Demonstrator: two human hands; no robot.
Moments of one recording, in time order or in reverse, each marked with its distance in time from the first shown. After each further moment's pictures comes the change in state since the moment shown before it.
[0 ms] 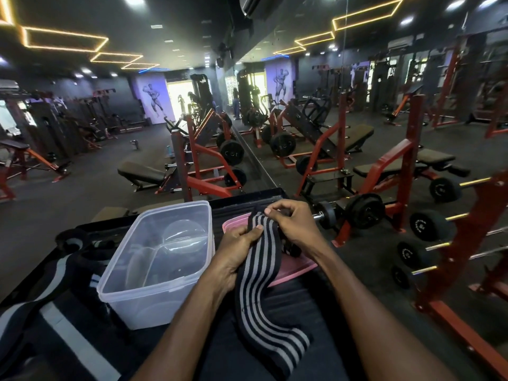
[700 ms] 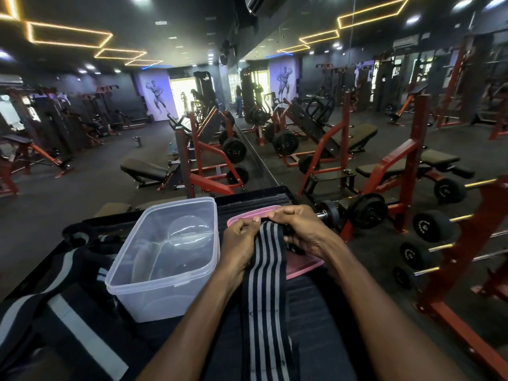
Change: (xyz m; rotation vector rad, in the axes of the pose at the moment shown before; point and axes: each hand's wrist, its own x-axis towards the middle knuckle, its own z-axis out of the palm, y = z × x) left_hand 0.010 -0.013 -0.004 0.172 0.217 0.210; right_hand -0.008 -0.007 -0.003 0.373 -0.244 0.424
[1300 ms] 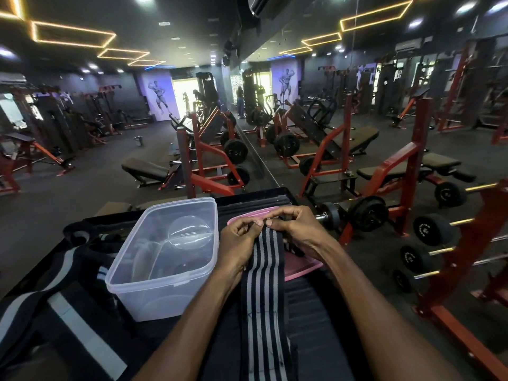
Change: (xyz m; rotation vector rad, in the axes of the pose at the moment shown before) left_hand 0.009 -0.006 -0.001 -0.058 0.022 0.084; right_hand 0.002 0.006 0.000 -0.142 0.007 -0.156
